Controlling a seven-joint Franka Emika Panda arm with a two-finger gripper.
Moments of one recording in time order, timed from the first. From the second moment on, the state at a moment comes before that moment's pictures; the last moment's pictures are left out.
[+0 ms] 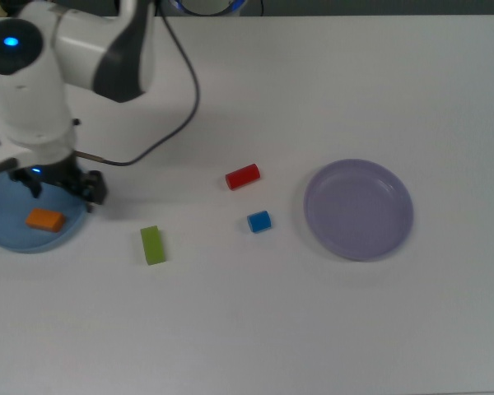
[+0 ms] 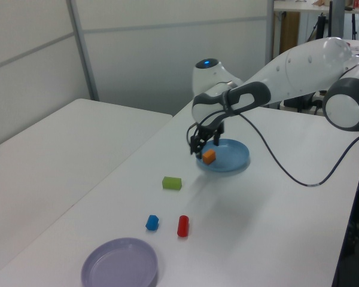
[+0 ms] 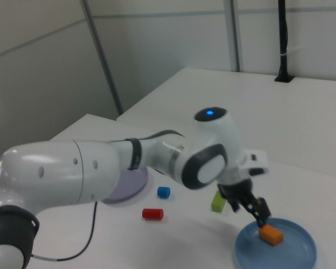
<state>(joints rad) -0.14 0.50 -0.14 -1.58 -0.06 2.22 0.01</state>
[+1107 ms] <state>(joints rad) -0.03 0.60 -0.05 -1.58 -0.07 2.39 0.09</state>
